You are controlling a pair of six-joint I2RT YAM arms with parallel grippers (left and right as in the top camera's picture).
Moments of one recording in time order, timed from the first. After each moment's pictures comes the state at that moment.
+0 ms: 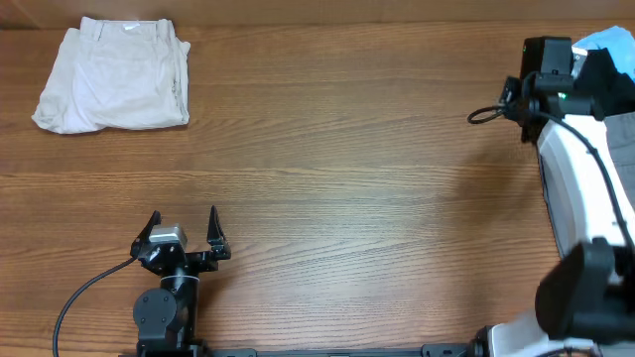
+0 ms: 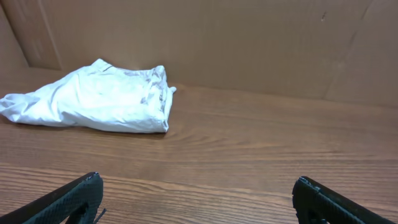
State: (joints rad) left arm 0.01 0.02 0.01 -0.08 -0.04 -0.12; right arm -0.11 1.77 1.45 -0.72 0.53 0.22
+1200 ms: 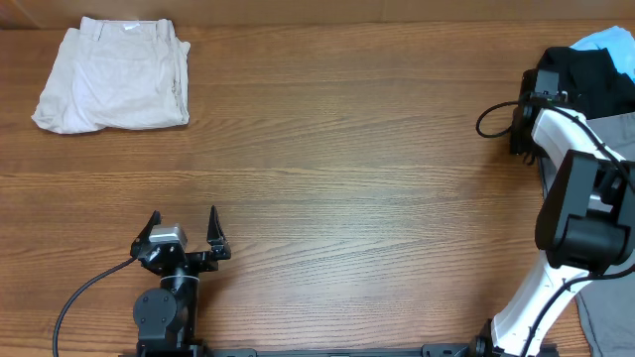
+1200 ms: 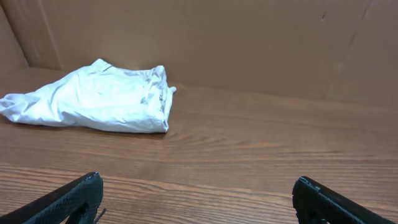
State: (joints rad) left arm 0.01 0.02 0.01 -0.08 -0.04 -0.12; right arm -0.23 2.13 1.45 -0.59 0.56 0.04
